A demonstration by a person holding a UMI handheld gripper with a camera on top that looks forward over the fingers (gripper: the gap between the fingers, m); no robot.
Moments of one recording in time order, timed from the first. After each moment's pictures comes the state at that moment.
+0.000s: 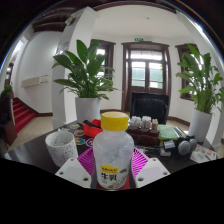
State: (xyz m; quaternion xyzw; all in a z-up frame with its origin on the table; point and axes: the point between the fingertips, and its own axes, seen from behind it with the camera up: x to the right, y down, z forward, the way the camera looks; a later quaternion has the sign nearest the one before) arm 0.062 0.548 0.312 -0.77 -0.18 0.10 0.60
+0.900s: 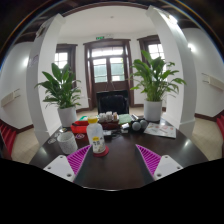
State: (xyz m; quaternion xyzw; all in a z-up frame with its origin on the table) arm 0.164 0.355 0.384 -0.81 0.01 0.02 0.59
